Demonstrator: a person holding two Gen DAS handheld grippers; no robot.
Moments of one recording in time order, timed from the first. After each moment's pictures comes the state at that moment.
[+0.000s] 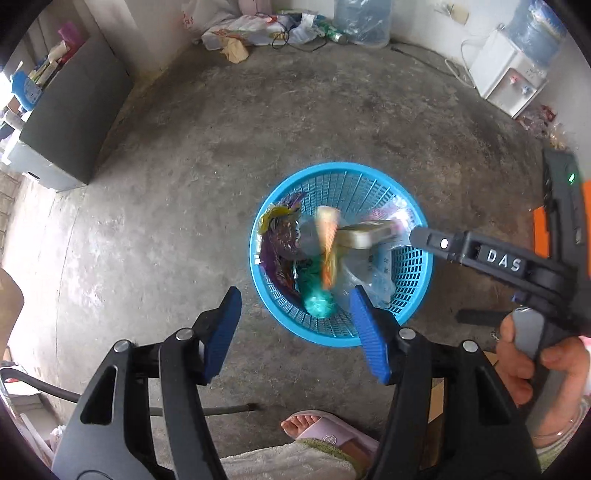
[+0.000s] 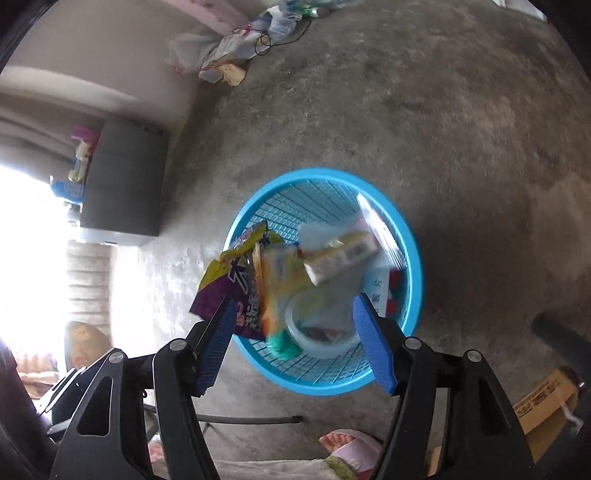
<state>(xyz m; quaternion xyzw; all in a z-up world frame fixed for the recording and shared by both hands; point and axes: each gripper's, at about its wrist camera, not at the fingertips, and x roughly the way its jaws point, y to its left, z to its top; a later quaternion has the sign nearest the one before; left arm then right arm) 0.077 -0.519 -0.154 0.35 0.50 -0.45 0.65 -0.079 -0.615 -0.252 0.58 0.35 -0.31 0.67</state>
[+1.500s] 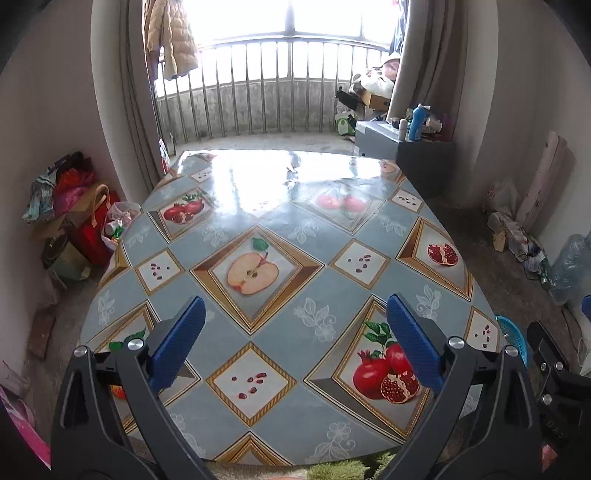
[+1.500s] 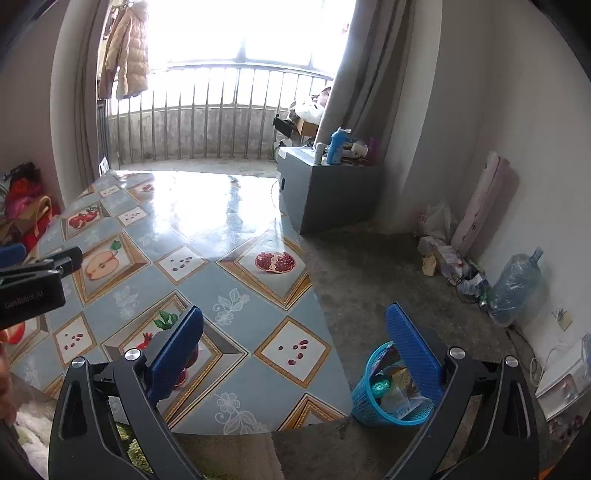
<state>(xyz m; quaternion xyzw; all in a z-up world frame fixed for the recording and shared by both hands) 0.039 -0.003 0.049 0.01 0.38 -0.03 0.93 -0.023 -0.187 0.063 -0.02 0.34 -0.12 0.93</state>
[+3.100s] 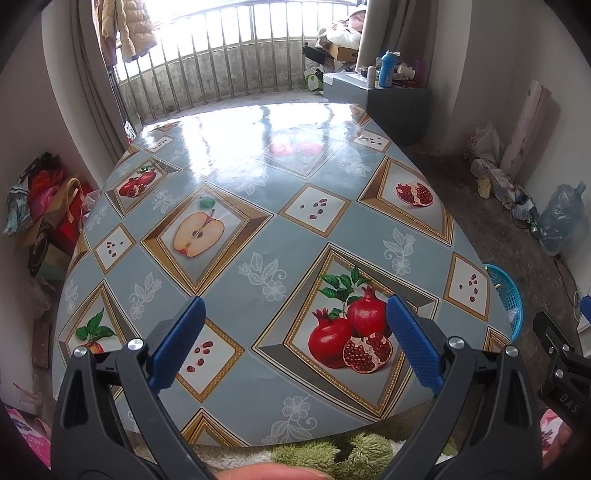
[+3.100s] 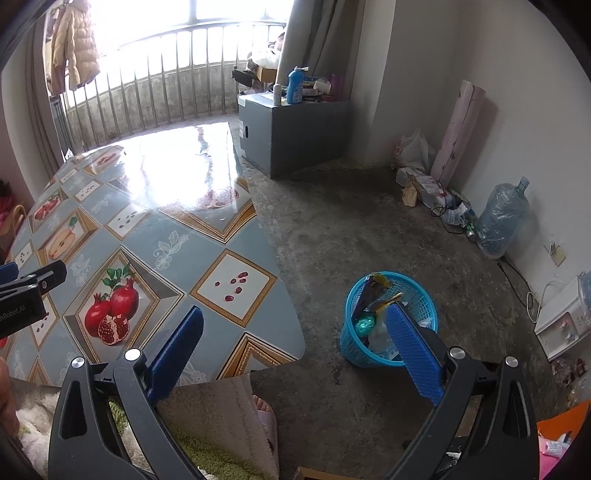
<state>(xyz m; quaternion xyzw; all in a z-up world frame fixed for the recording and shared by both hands) 0.041 -0.053 0.012 0.06 0.45 -0.07 0.89 -0.040 -0.248 0.021 0.04 0.42 -0.19 0.89</state>
